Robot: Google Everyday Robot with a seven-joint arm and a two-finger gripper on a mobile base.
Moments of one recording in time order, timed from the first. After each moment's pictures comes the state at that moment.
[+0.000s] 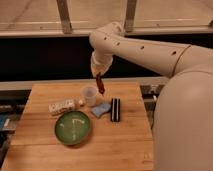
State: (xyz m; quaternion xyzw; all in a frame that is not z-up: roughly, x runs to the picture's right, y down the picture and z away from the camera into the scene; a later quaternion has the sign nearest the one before) arm -0.036 -0.086 0.742 -0.21 0.04 0.56 0.80
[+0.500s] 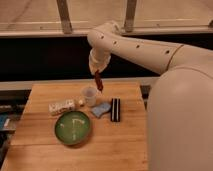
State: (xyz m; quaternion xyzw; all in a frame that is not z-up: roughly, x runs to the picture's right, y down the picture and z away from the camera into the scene) arm -0.048 -0.098 0.761 -0.21 0.02 0.55 0.81
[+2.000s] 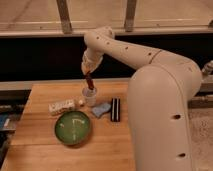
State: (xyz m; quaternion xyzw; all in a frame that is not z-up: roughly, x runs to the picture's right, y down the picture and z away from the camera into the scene) arm -0.099 -0.100 0.812 -0.27 -0.02 0.53 0.80
